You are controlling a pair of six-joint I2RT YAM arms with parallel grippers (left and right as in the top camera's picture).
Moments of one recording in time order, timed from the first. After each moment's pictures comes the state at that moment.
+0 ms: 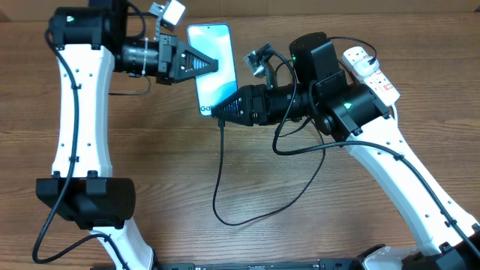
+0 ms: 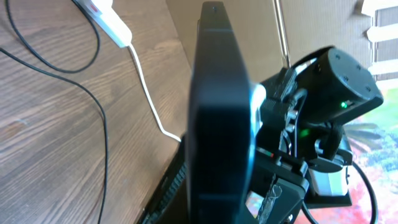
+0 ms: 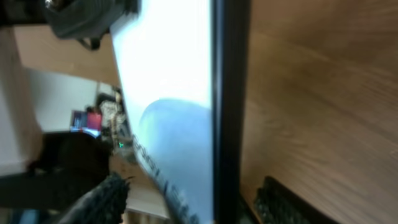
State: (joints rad) left arm -0.02 1.97 2.21 -1.69 1.29 0.21; right arm 0.49 1.55 1.50 -0.64 -0.93 0.57
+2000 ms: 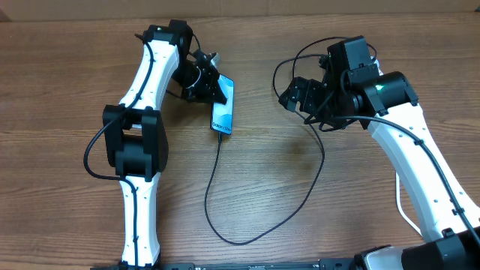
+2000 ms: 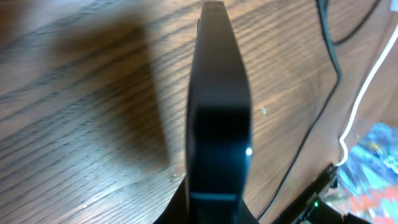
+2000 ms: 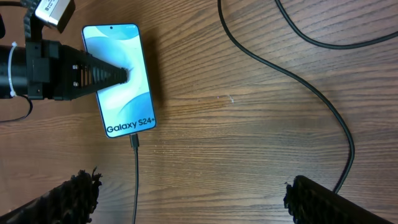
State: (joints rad) left arm -0.15 2.45 2.19 -1.38 0.63 0.00; right arm 0.28 1.57 1.50 -1.04 -0.27 0.57
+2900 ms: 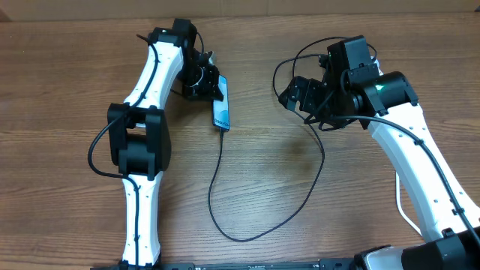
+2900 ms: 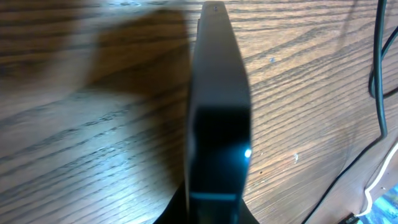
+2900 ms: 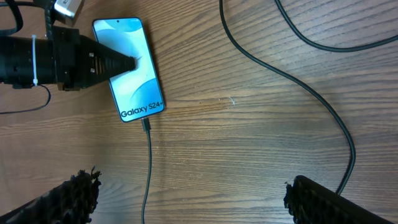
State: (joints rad) left arm -0.17 2.47 2.19 -1.27 0.50 -0.17; right arm 0.28 1.57 1.50 -1.04 -0.27 0.57
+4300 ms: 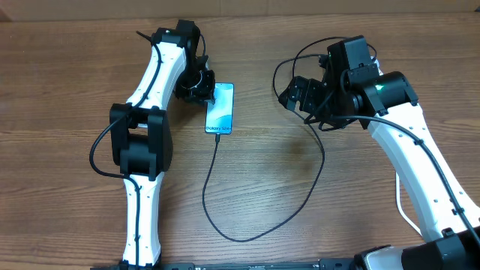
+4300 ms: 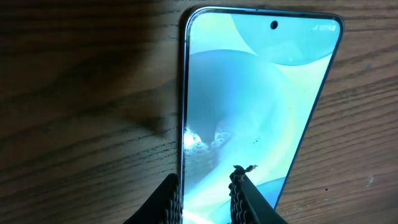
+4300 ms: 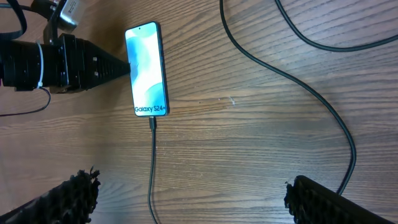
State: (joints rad) left arm -0.18 2.47 2.19 -1.30 0.27 -0.19; right arm 0.28 1.57 1.50 -1.04 -0.27 0.57
